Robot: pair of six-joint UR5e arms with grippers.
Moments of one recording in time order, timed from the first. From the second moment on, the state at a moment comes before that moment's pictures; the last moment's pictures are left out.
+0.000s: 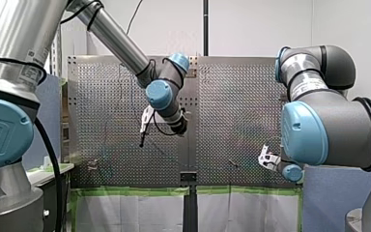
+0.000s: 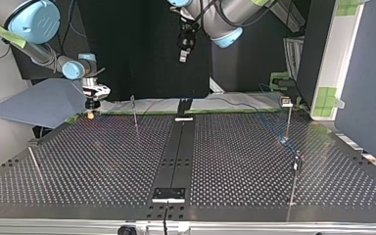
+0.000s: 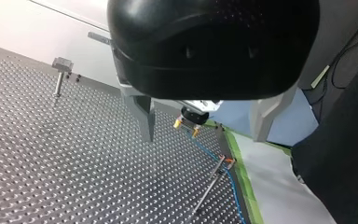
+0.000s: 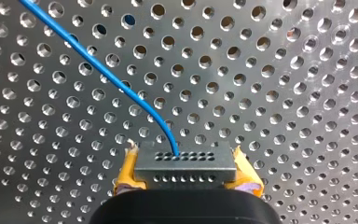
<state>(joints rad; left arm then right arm) -0.83 -1.85 -1.94 -2.96 -2.08 -1.83 1.62 -0.50 1.50 -1.01 1.29 1.88</state>
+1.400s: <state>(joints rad) -0.79 -1.51 -2.28 -2.63 -2.12 -1.85 1.61 -0.69 1.56 -0.88 1.30 1.84</state>
